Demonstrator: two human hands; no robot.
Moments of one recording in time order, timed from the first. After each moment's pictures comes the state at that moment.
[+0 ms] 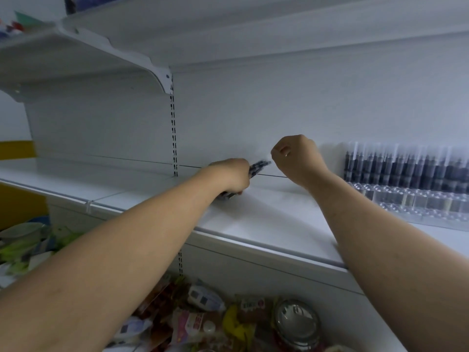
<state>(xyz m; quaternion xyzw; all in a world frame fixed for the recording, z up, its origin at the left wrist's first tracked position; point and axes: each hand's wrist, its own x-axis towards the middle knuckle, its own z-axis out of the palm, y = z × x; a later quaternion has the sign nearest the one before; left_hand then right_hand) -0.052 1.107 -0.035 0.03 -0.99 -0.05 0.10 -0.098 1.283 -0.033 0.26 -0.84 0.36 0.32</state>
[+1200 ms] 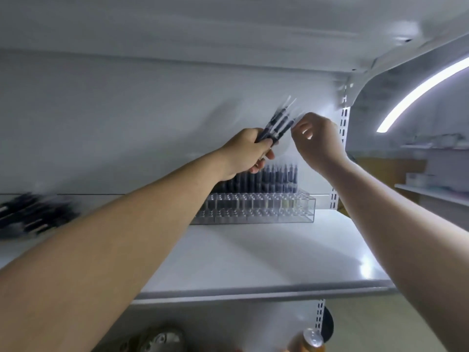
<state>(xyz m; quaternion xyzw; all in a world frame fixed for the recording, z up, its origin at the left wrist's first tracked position) -0.079 1.421 0.022 -0.36 -0.77 -0.53 0.07 -0.059 1.613 0.028 0.08 -0.81 0.25 0.52</state>
